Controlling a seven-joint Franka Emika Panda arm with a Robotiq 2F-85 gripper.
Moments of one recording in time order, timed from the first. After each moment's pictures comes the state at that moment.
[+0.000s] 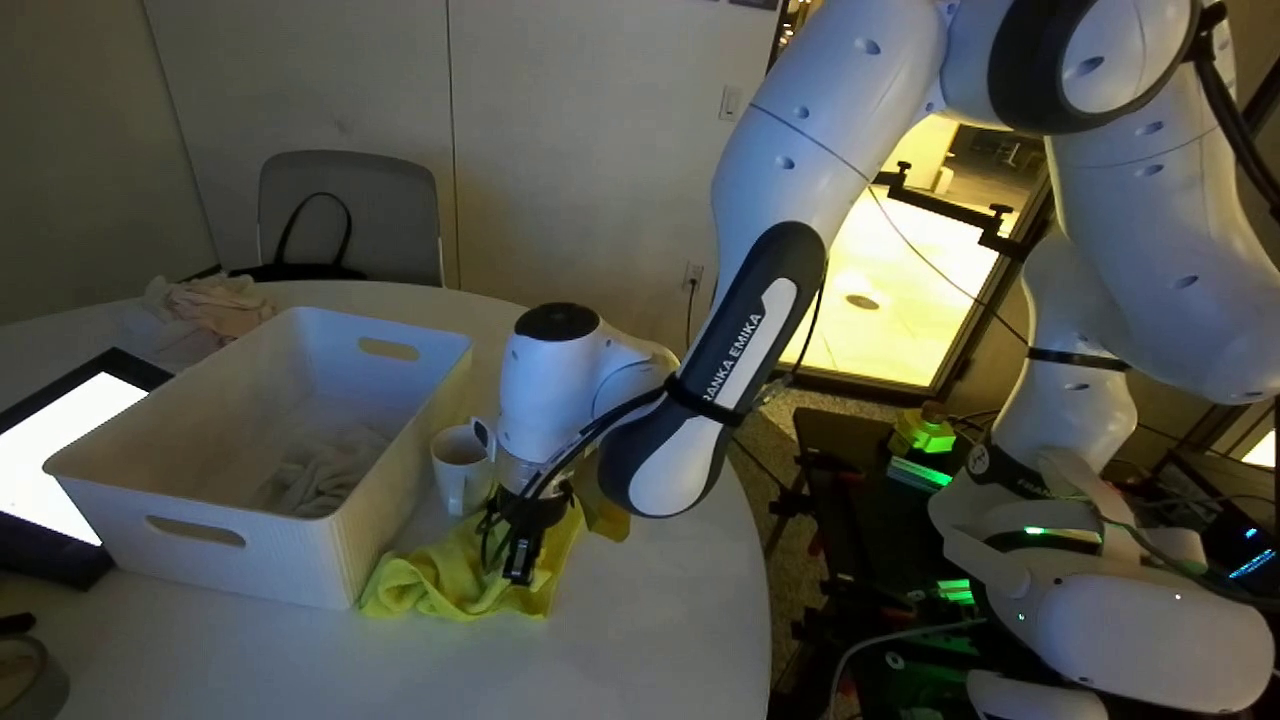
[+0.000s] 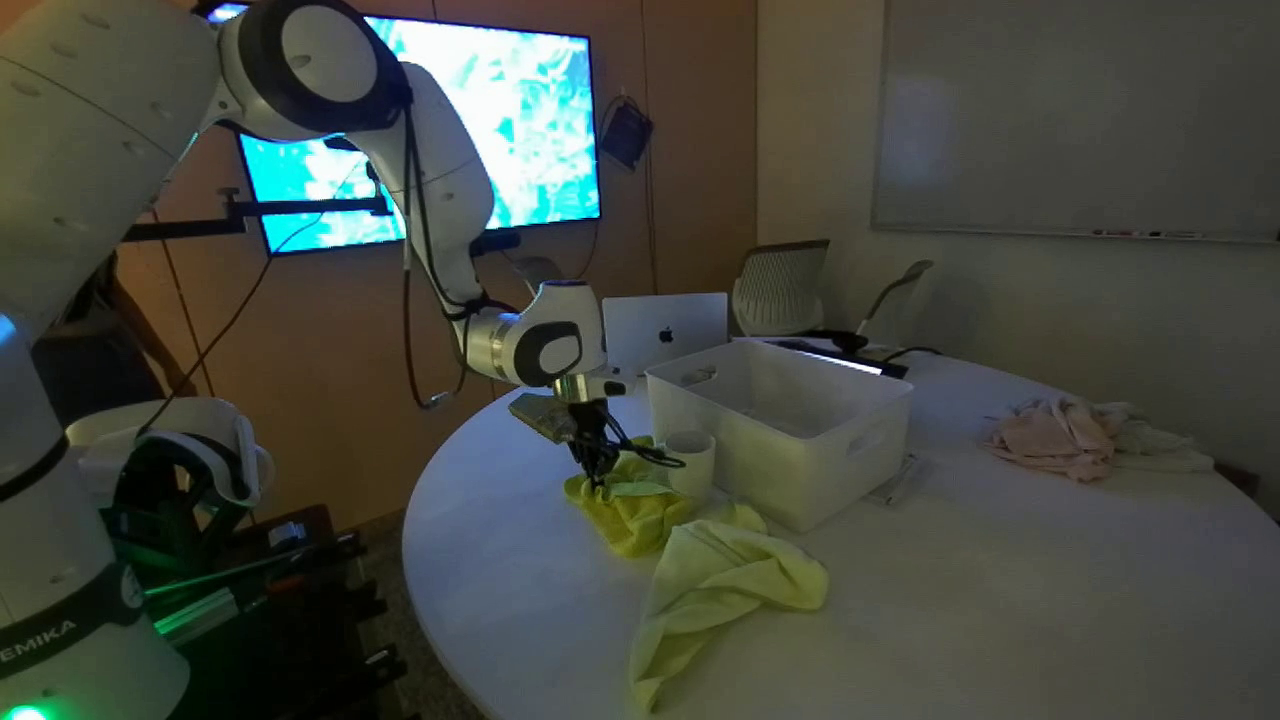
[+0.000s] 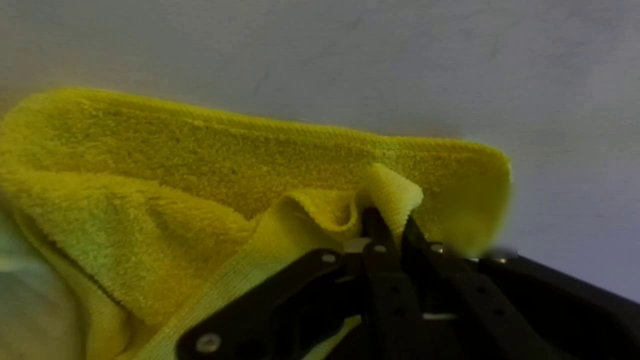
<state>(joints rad) 0.26 0.71 0.00 -2.03 -0.07 2.83 0.21</state>
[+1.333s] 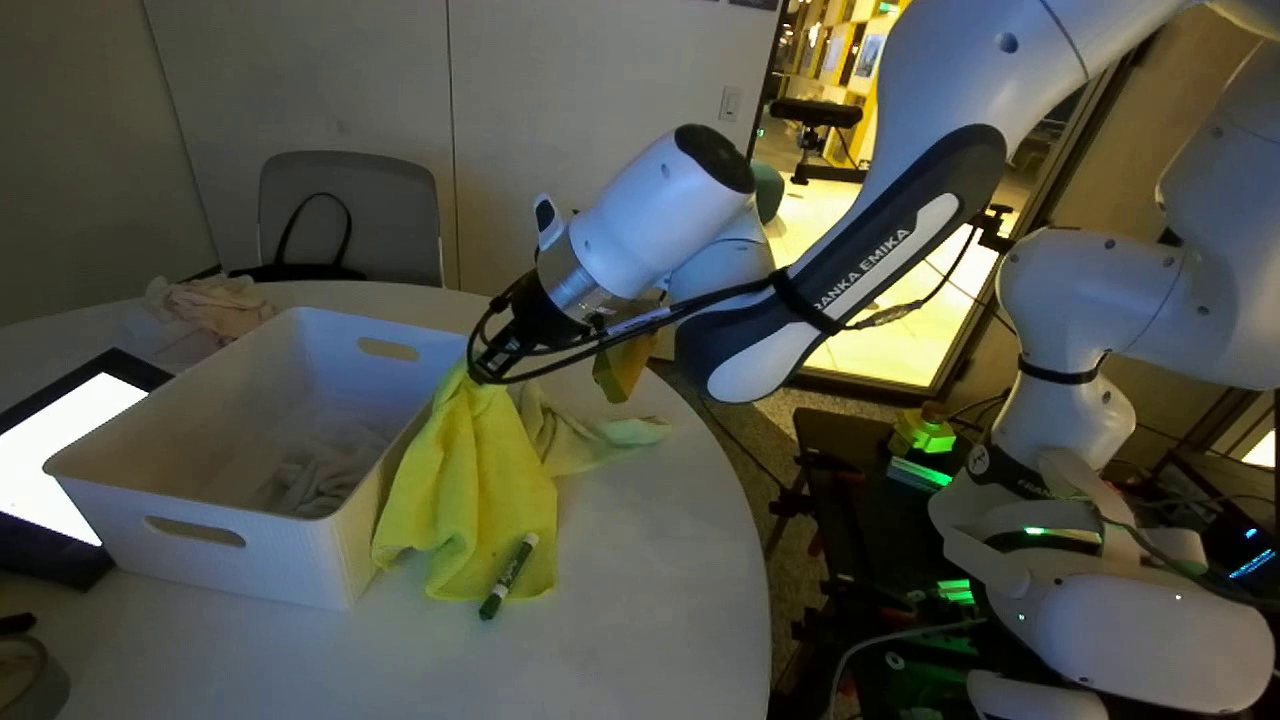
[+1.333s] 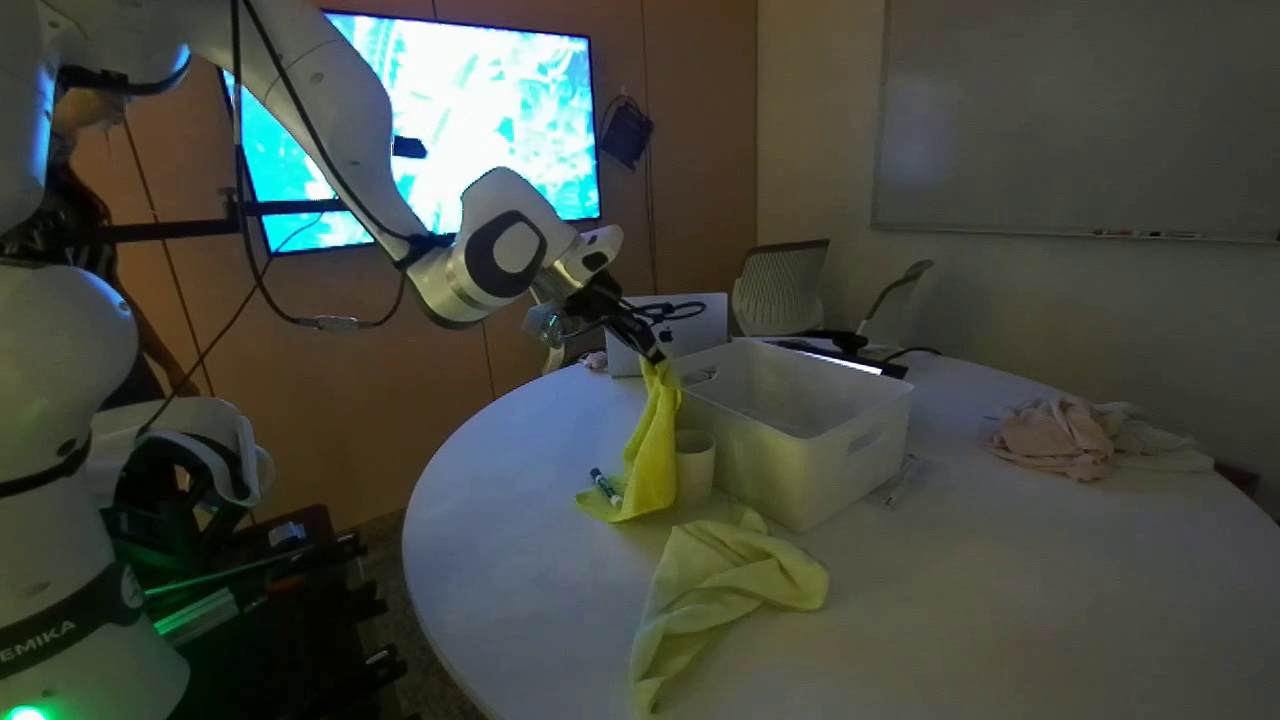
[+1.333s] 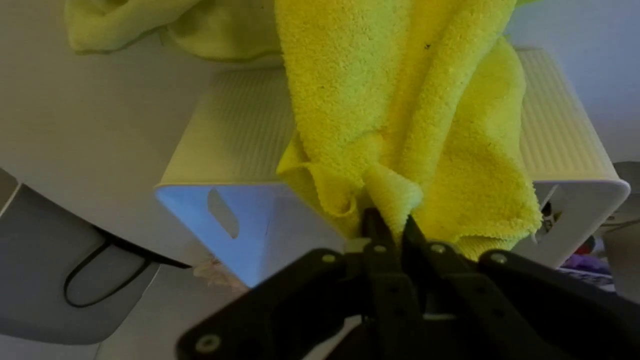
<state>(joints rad) 1.10 0.46 -0.93 -2.33 -0.08 3.23 0.50</state>
